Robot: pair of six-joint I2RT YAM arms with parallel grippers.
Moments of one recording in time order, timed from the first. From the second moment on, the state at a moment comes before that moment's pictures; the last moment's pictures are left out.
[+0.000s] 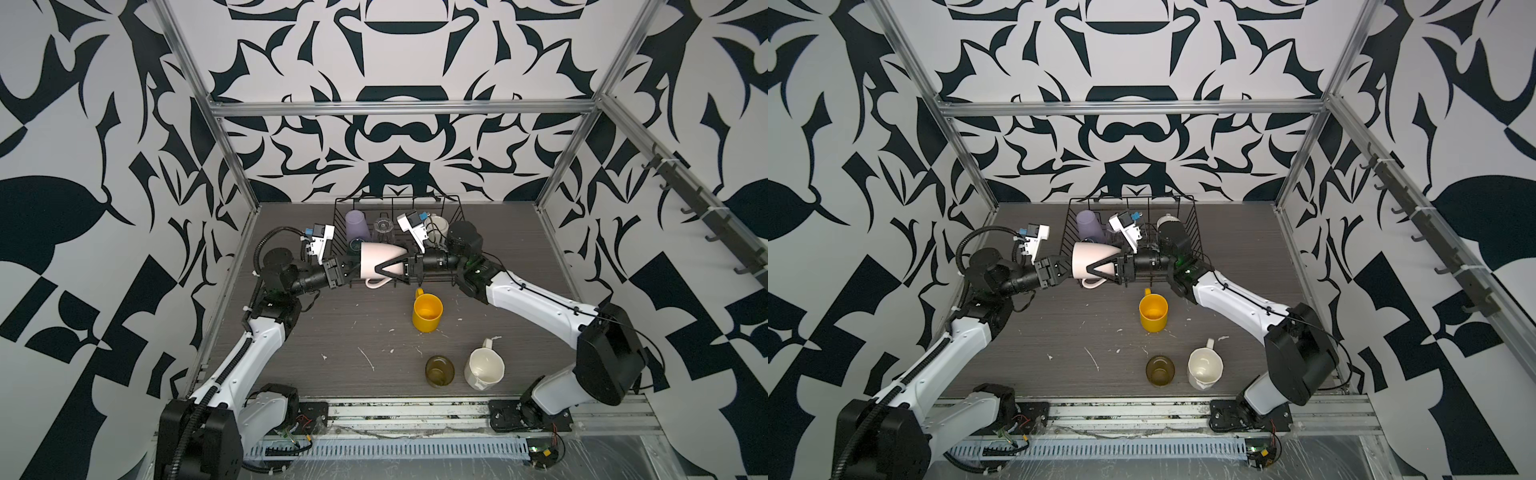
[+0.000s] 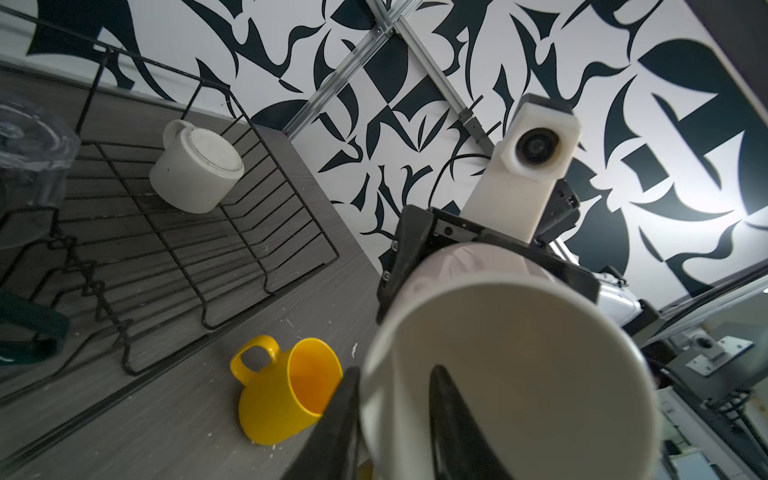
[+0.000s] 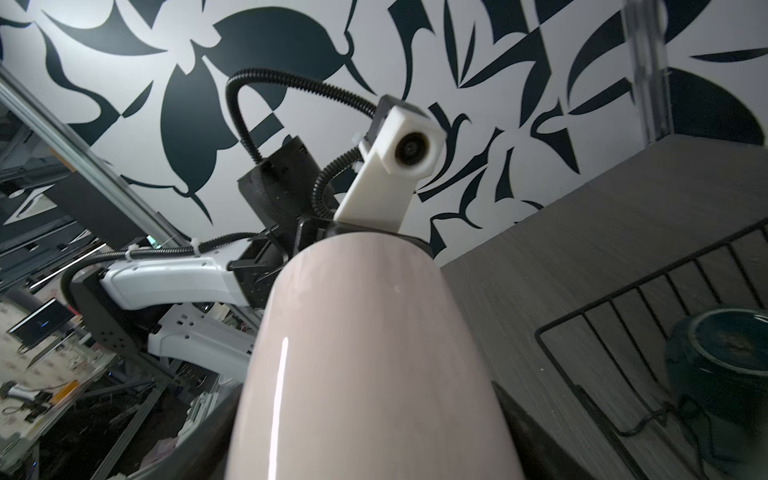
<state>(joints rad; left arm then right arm) -0.20 1.06 0.65 0.40 1.02 -0.85 0.63 1.52 1.09 0.41 -0.94 0.55</state>
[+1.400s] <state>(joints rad) -0.15 0.64 0.71 -0.32 0.01 -0.54 0.49 1.88 2.01 -1.00 -0.38 -0.19</state>
